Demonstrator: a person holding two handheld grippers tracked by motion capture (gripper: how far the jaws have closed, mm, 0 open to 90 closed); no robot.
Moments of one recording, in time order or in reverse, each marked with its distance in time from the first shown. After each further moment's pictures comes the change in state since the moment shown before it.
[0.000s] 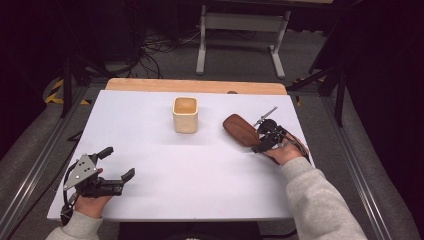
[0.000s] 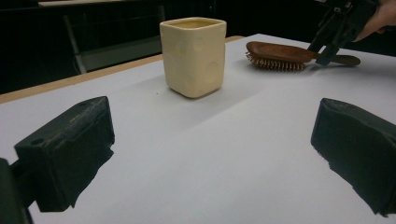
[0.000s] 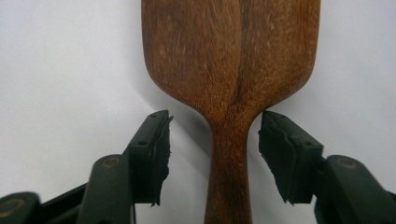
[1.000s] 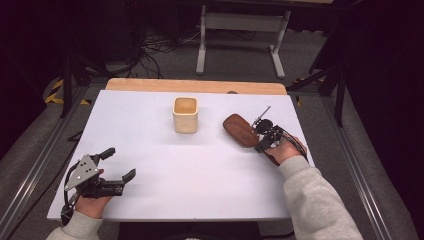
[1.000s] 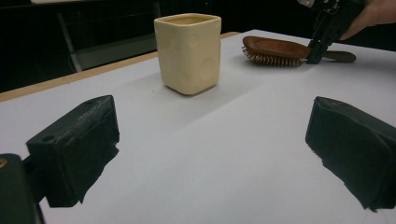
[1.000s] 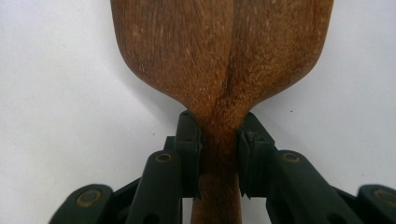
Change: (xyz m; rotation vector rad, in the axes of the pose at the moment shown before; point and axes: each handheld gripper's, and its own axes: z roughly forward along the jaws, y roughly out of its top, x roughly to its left) left arm 0.000 0.000 0.000 0.010 -0.017 0.004; right arm -0.001 0.009 0.009 0.127 -0.025 0.009
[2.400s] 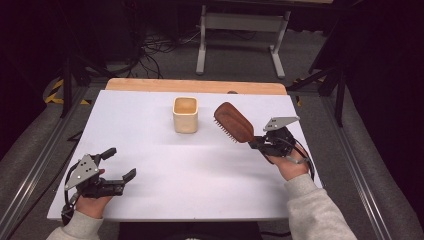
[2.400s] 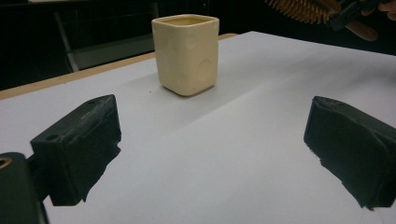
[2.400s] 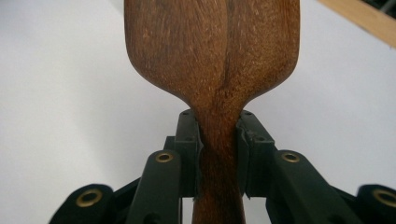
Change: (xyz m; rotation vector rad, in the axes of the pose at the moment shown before) left arm 0.001 0.001 0.000 0.009 -0.011 -0.007; right arm 0.046 -0.044 -0.063 -0.588 0.053 -0.087
